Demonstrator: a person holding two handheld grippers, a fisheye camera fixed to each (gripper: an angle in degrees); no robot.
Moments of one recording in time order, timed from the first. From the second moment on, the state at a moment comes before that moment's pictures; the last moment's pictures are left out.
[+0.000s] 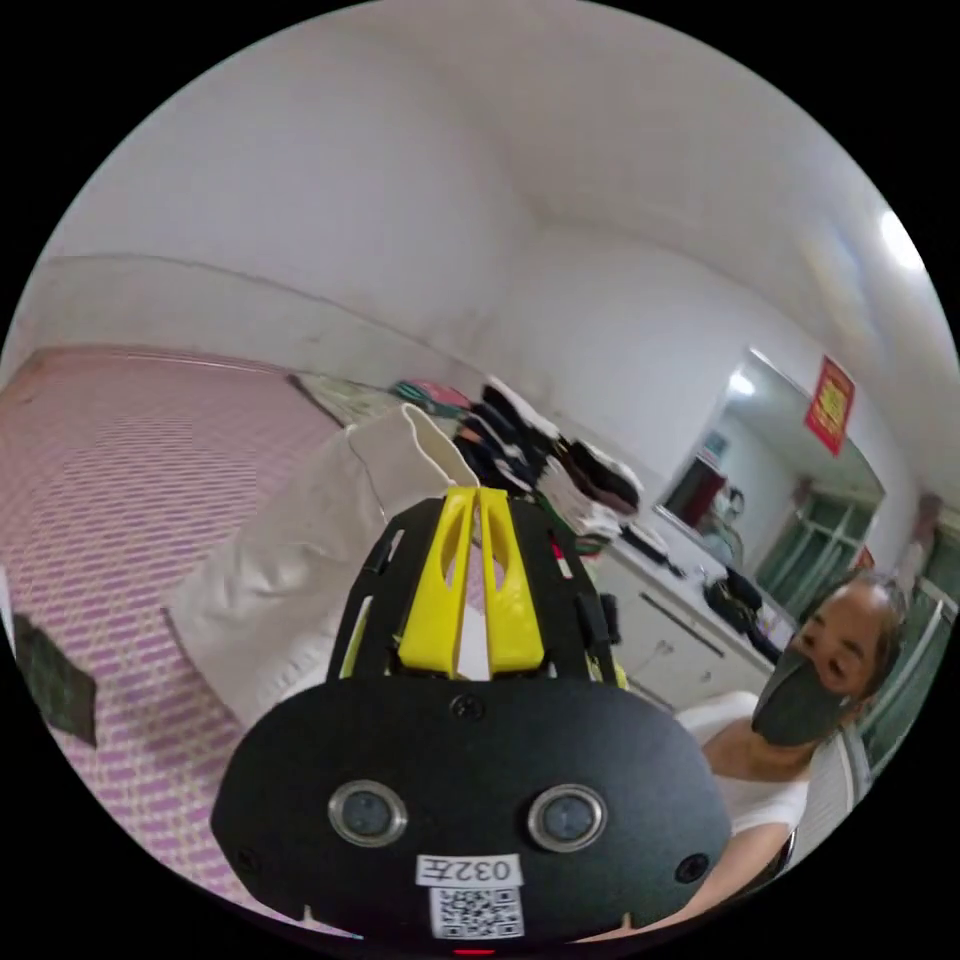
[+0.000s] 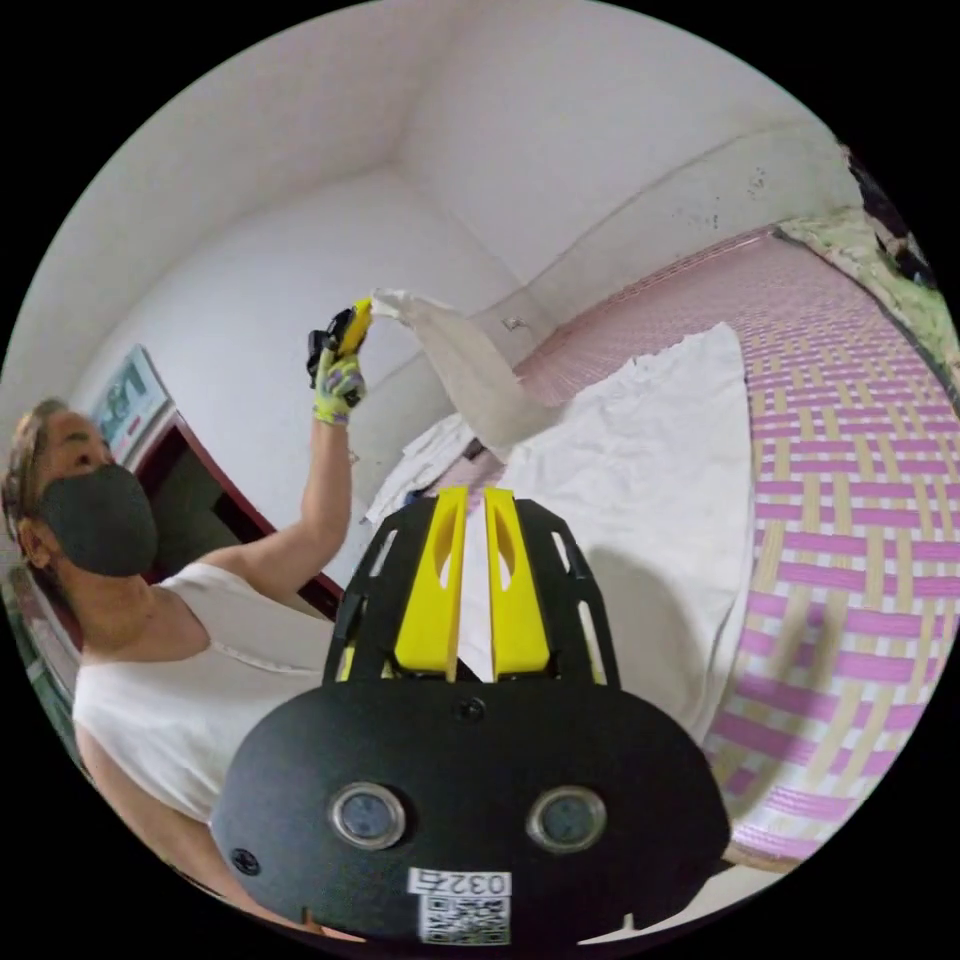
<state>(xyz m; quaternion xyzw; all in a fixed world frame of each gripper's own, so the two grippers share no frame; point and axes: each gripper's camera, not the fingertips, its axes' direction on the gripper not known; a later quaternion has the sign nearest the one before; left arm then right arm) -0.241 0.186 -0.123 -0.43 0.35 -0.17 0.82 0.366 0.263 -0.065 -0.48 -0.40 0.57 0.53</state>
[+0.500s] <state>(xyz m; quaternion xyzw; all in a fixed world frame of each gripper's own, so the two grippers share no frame) -0.060 0.403 -0.203 -0.61 0.44 -0.04 0.66 0.407 0.330 -0.019 -0.57 -0.39 0.60 0.40</state>
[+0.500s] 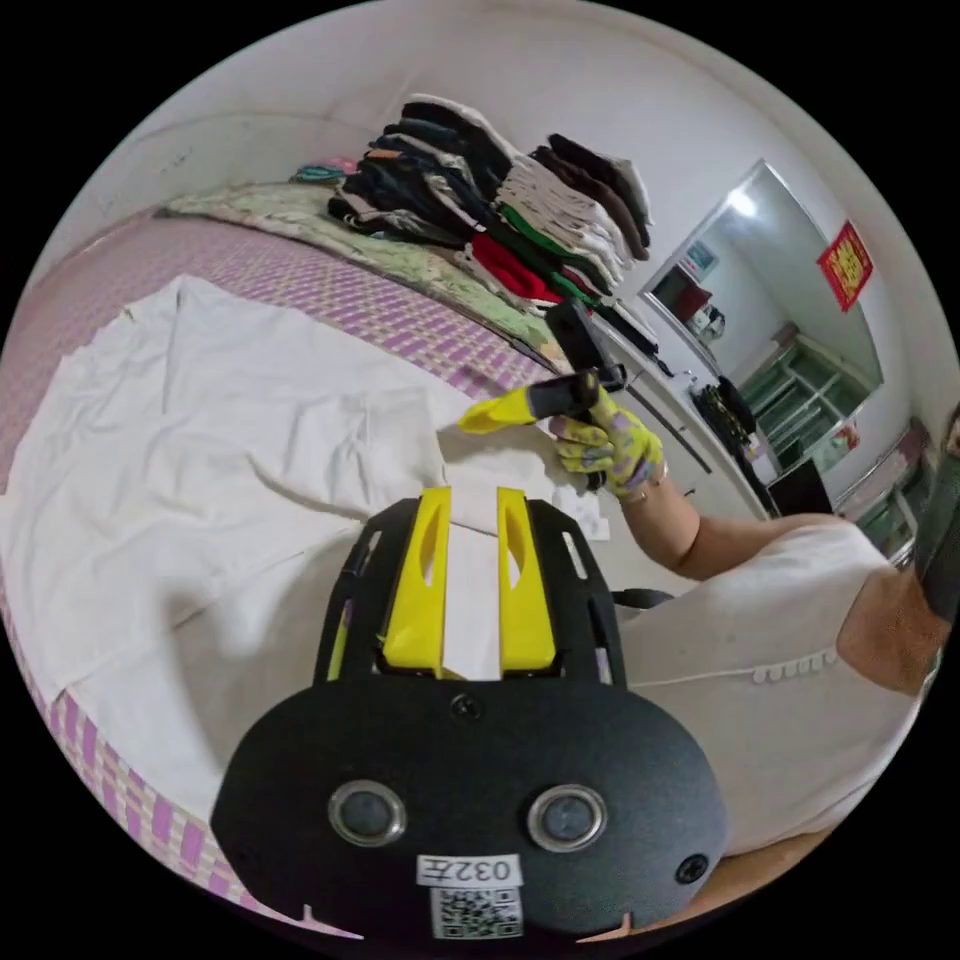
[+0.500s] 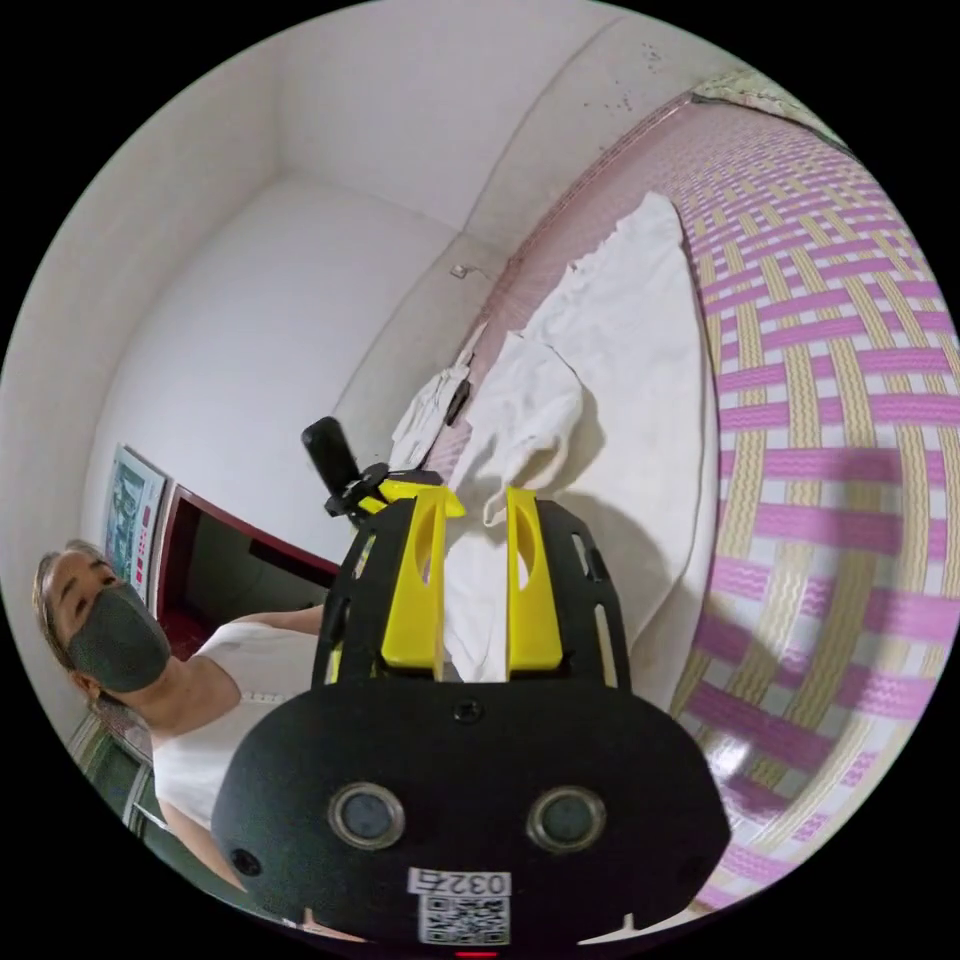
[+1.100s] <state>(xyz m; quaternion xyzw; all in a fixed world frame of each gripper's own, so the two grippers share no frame) -0.246 0.378 -0.386 -0.63 0.14 -0.25 0.72 0.430 0.342 0.021 -0.66 -0.37 0.57 0.32</state>
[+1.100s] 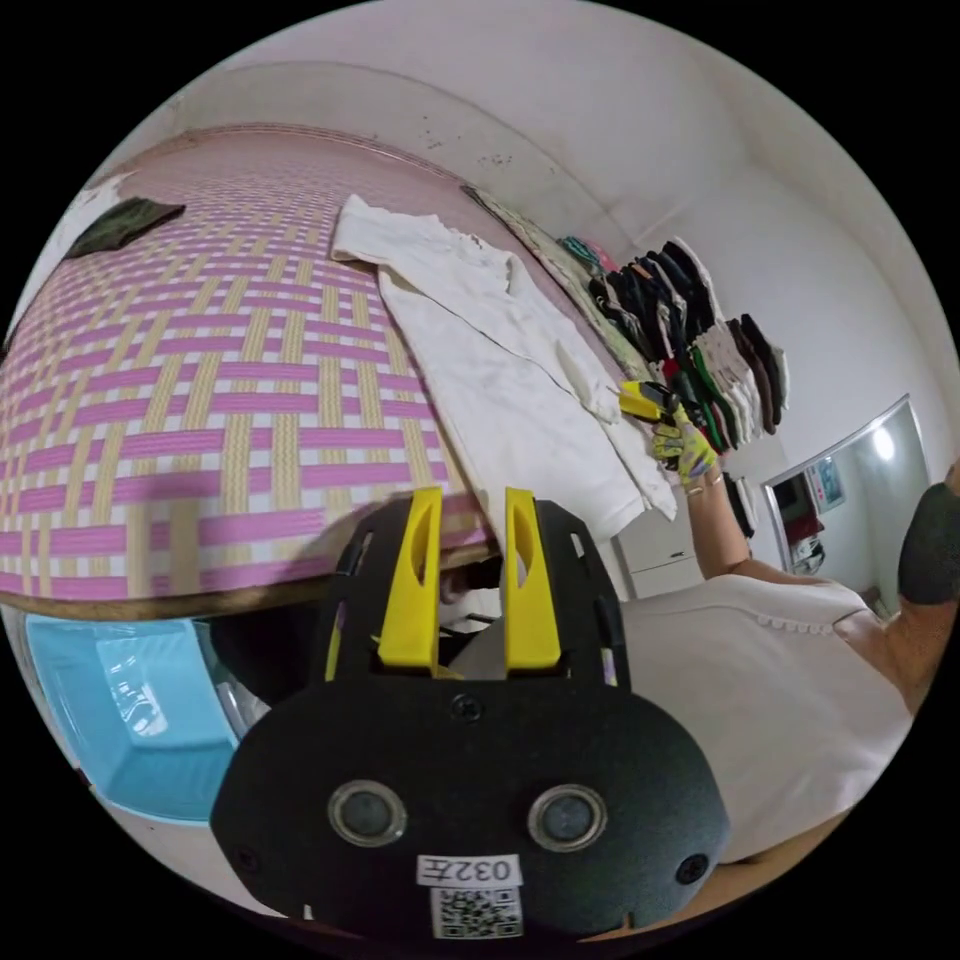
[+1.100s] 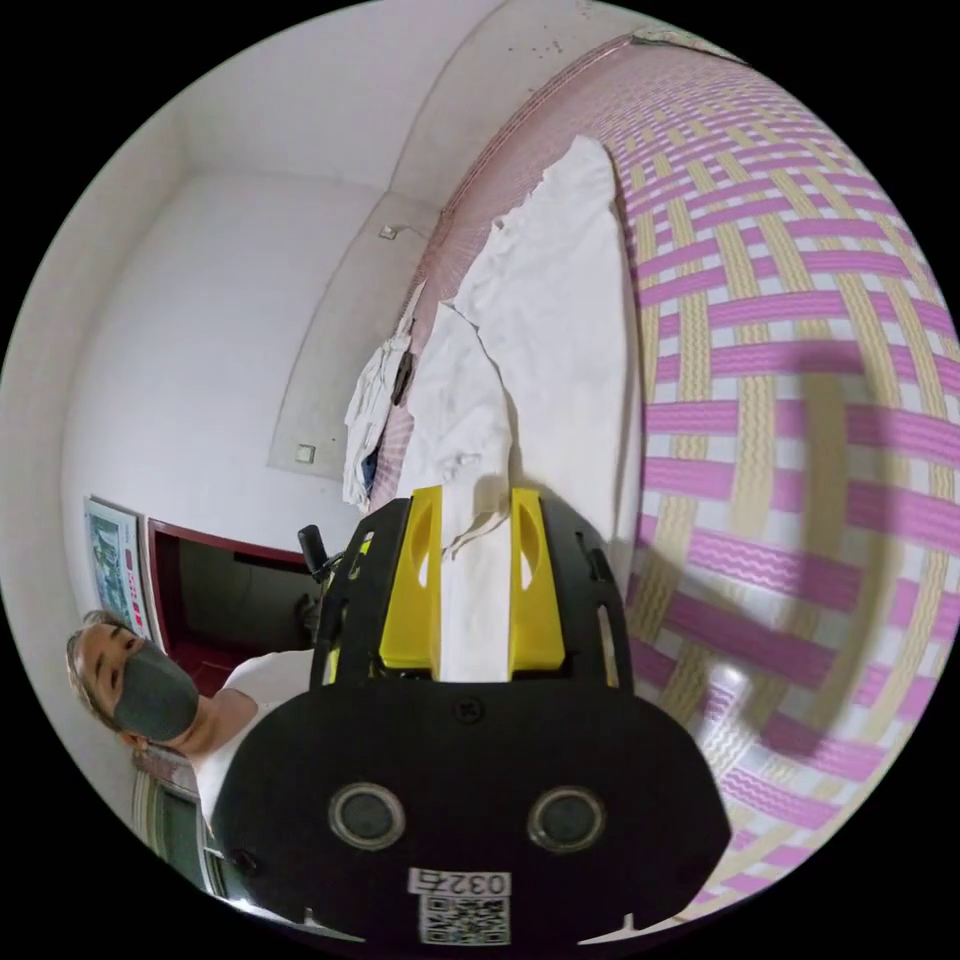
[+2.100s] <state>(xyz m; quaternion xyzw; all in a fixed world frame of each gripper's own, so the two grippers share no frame) -0.203 0.391 -0.402 -0.63 0.15 -0.31 0.69 0.344 0.100 0.238 -0.47 -0.51 0.46 0.55</state>
